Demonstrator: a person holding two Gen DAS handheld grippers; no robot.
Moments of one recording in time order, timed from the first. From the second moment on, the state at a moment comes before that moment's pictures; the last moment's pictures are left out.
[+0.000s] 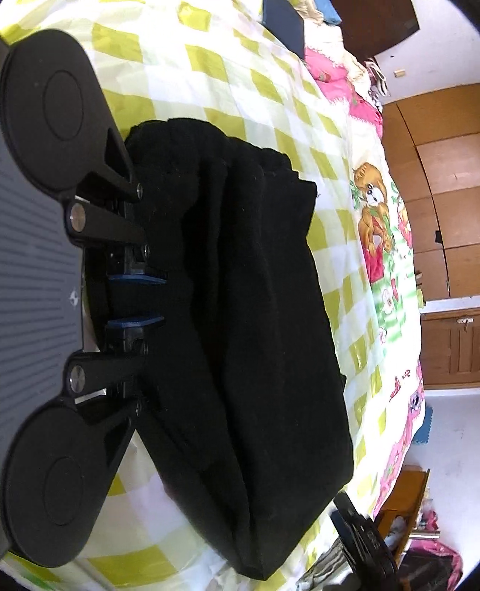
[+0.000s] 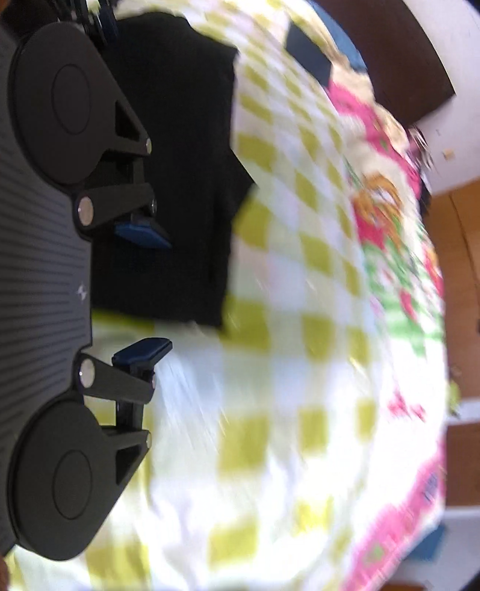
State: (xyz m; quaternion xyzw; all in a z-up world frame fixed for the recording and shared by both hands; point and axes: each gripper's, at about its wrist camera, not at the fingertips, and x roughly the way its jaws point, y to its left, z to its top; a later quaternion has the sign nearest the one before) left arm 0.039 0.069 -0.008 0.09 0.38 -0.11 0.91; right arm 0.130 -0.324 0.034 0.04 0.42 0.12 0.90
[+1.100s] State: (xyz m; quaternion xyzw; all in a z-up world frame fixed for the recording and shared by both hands) left arm 0.046 0.080 -0.006 0.39 0.24 -0.18 0.87; right arm 0.062 -0.119 -0.014 -0.23 0.37 0.38 0.82
